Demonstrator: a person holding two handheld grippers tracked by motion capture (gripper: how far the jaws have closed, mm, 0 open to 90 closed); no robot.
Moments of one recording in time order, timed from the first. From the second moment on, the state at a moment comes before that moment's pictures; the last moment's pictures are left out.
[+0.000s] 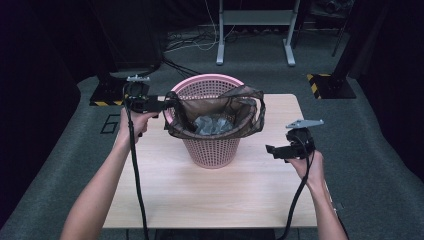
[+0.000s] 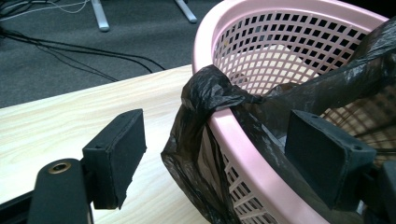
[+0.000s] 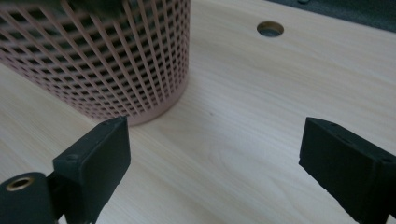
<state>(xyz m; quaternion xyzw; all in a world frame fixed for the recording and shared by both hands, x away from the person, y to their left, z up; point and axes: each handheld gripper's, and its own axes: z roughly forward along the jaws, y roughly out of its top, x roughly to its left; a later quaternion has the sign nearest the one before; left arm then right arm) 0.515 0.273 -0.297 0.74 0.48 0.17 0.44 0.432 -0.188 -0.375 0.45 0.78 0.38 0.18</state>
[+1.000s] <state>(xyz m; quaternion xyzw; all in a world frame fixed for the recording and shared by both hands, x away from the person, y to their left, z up) 0.536 0.258 -0.298 0.77 0.47 0.16 0.39 0.516 -0.145 -0.277 0.44 0.77 0.44 0.15</state>
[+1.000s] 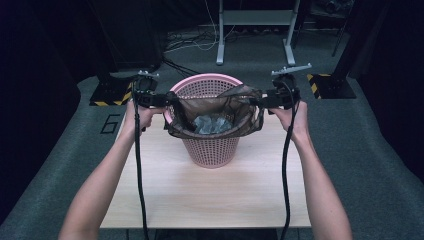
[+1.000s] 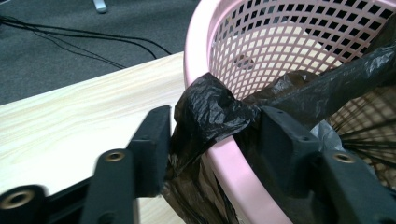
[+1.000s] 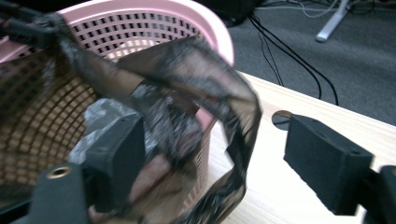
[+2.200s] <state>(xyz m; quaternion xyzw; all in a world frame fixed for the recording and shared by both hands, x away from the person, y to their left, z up) 0.502 0.253 -0.286 0.76 0.46 0.27 0.37 0.480 -0.133 -0.255 0.41 0.77 0.46 0.18</state>
